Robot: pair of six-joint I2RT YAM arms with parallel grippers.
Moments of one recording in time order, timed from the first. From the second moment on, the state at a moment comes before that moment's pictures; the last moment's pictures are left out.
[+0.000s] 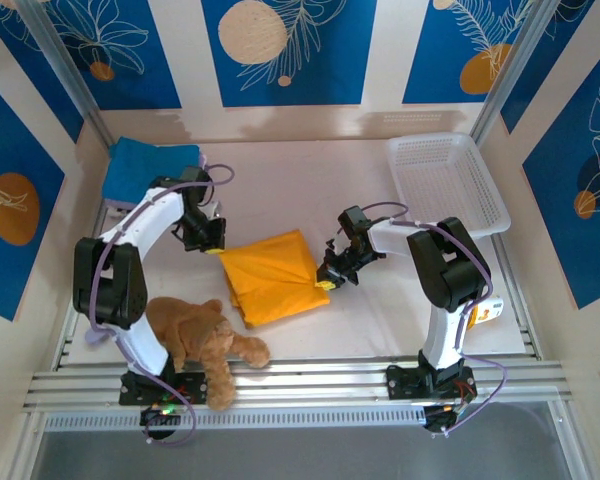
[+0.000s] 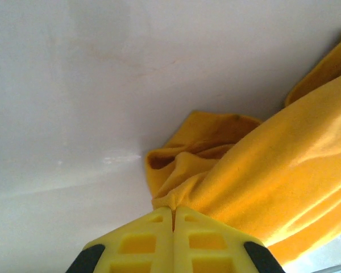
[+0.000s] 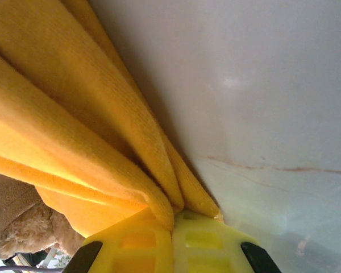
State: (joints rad) left arm -0.20 1.76 1.35 -1.09 0.26 -0.26; right arm 0.45 1.89 1.02 -0.57 -0.75 0.61
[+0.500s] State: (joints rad) left arm -0.20 1.96 1.33 -1.03 0.23 -0.21; right arm 0.45 1.89 1.04 -0.60 -0.73 0.61
